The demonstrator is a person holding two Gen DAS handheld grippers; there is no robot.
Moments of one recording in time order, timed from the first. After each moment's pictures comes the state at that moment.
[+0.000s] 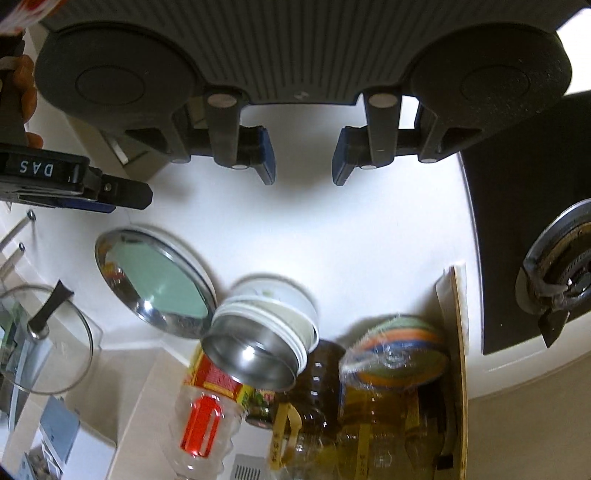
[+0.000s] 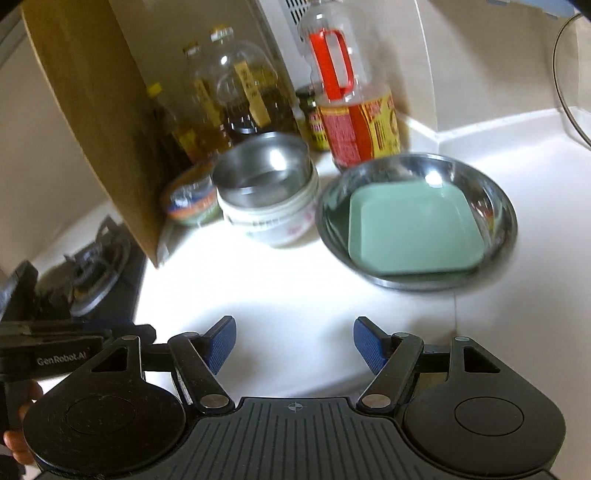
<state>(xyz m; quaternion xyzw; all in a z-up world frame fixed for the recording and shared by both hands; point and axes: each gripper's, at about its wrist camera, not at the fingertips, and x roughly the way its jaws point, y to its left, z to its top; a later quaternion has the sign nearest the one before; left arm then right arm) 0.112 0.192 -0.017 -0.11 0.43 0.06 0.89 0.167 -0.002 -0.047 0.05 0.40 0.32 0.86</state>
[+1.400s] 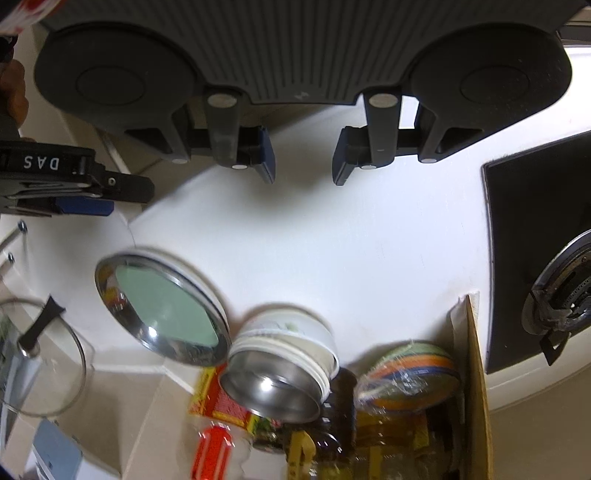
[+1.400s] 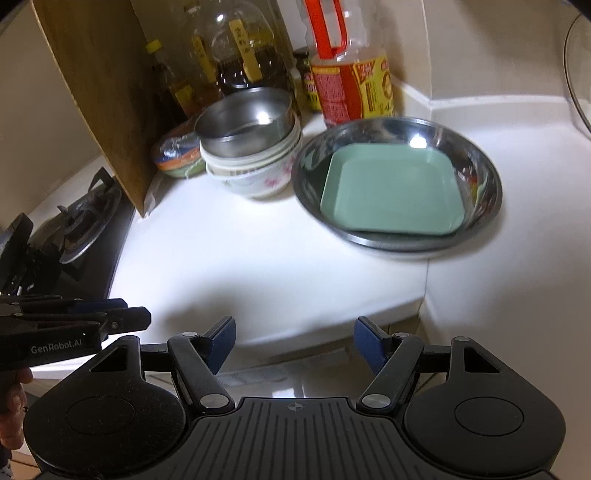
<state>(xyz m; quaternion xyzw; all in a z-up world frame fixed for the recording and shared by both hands) 0.117 0.152 -0.025 -0.12 0.45 0.09 0.88 0.174 -0.029 -0.060 0.00 0.43 0.34 0.84</state>
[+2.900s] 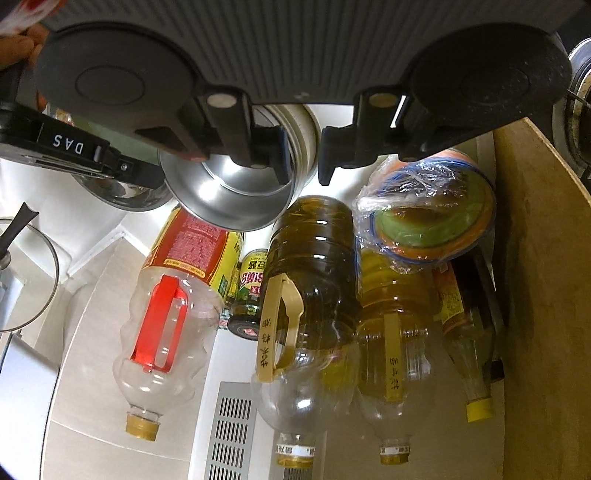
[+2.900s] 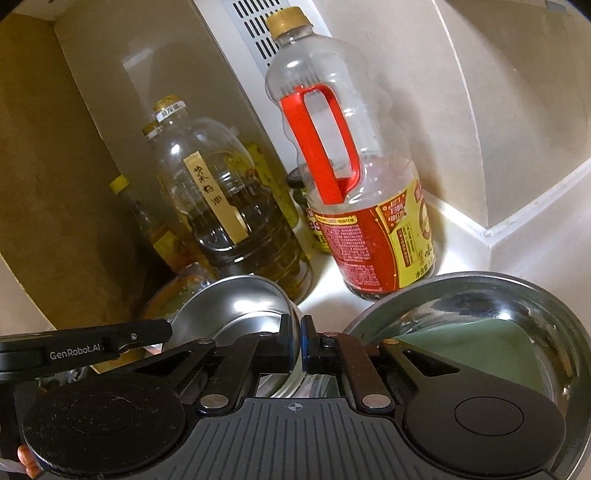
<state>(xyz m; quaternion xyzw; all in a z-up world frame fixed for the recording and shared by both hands) 0.283 0.228 0.000 -0.08 0.35 0.08 0.93 0.318 0.041 -0.048 0.13 0.31 0.34 0.88</state>
